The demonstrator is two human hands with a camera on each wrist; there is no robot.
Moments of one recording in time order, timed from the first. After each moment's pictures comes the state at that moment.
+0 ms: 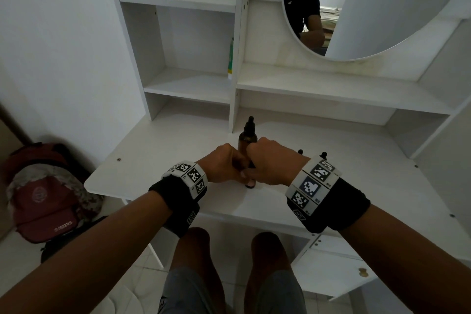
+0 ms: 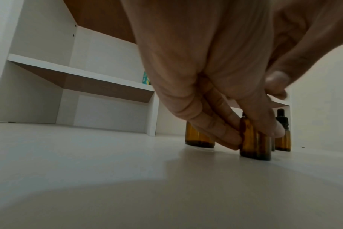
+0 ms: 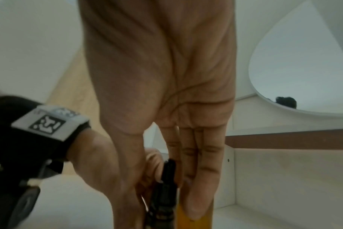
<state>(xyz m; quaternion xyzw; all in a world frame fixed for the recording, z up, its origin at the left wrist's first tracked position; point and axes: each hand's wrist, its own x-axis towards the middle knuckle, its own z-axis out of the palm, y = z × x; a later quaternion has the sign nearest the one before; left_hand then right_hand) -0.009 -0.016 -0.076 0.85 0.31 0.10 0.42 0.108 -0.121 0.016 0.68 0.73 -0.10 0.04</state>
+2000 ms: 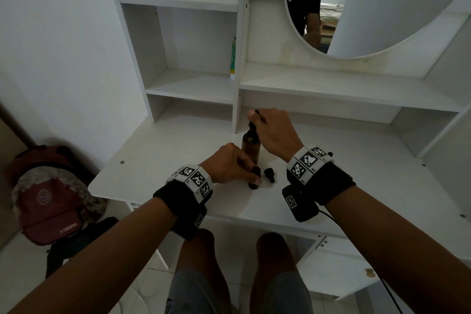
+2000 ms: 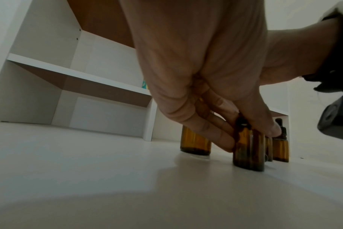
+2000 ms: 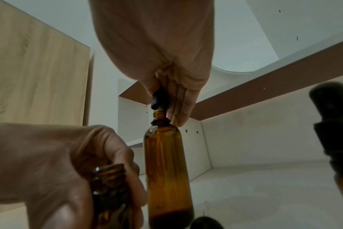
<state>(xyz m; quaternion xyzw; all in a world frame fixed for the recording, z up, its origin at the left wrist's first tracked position) -0.008 -0.024 -0.065 0.82 0.34 0.13 0.44 0.139 -0.056 -0.008 0.67 0.64 -0.06 -0.36</state>
